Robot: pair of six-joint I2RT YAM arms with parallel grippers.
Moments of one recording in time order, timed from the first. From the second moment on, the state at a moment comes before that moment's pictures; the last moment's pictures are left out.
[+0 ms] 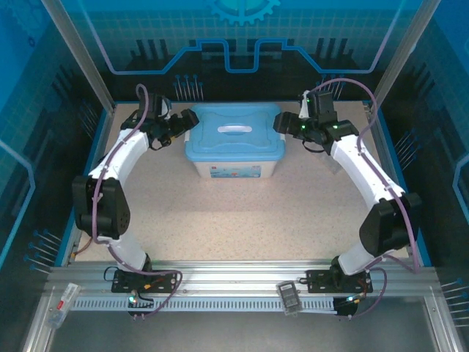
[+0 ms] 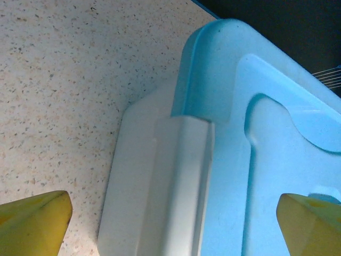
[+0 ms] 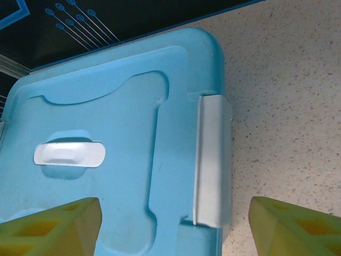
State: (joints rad) left arm -0.05 1.70 1.43 -0.52 0.31 -0.62; right arm 0.26 1.56 1.45 -0.59 -0.17 0.45
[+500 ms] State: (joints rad) left arm -0.05 1.25 1.14 -0.44 0.14 -0.62; right arm 0.28 1.36 1.28 -0.57 -0.06 0.35
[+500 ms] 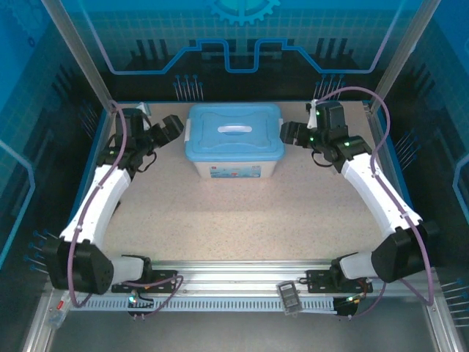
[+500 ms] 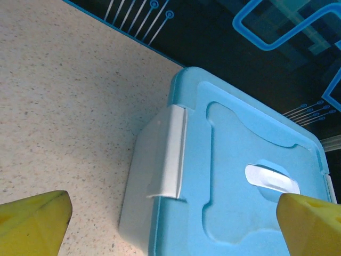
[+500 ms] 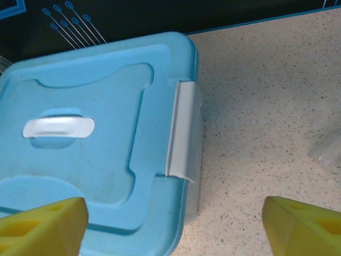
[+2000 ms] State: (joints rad) left arm -0.23 1.09 0.45 0.19 -0.15 -0.14; right arm 0.40 0.92 0.38 0.12 0.38 -0.03
